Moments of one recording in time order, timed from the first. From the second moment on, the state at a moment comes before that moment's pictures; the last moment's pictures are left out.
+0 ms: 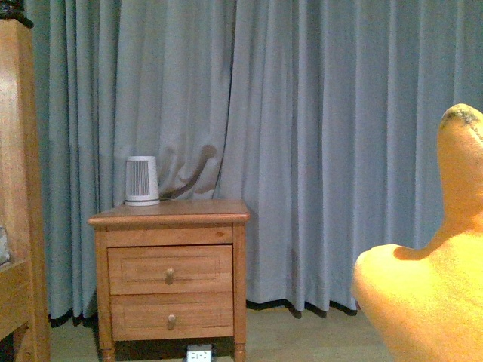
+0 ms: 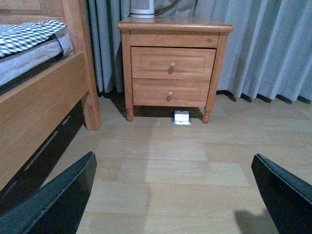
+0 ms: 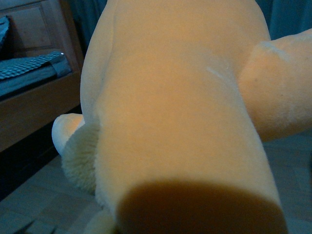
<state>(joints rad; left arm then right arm) 0.00 0.00 0.01 0.00 0.00 -0.01 0.22 0.09 0.02 0.15 -0.10 0.13</state>
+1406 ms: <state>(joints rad) 0.00 0.00 0.01 0.00 0.00 -0.01 0.22 0.09 0.02 0.15 -0.10 0.13</state>
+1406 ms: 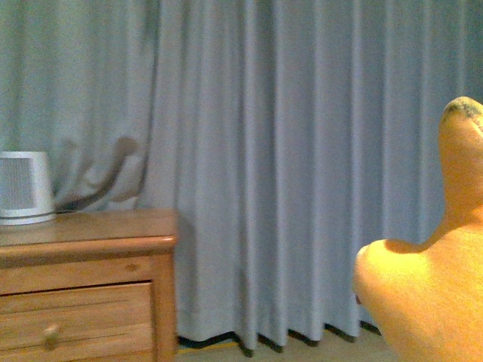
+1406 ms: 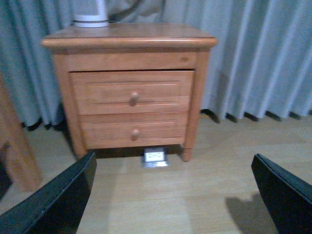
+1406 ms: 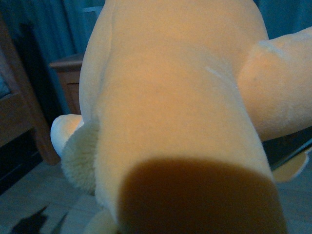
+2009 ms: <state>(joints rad) 0.00 0.00 0.01 0.00 0.00 -0.01 0.22 0.09 0.02 0.15 -0.10 0.13</state>
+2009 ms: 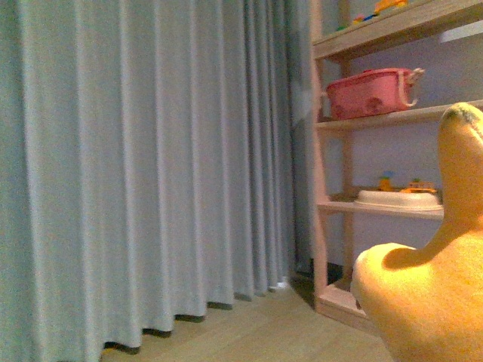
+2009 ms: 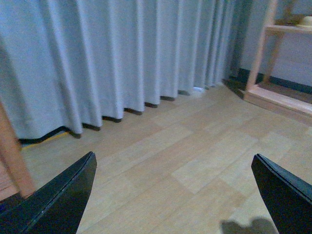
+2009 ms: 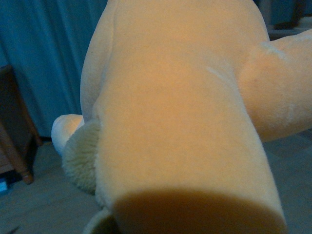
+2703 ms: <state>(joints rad) 0.00 0.00 0.01 0.00 0.00 -0.01 0.22 0.09 0.02 0.15 -0.10 0.13</state>
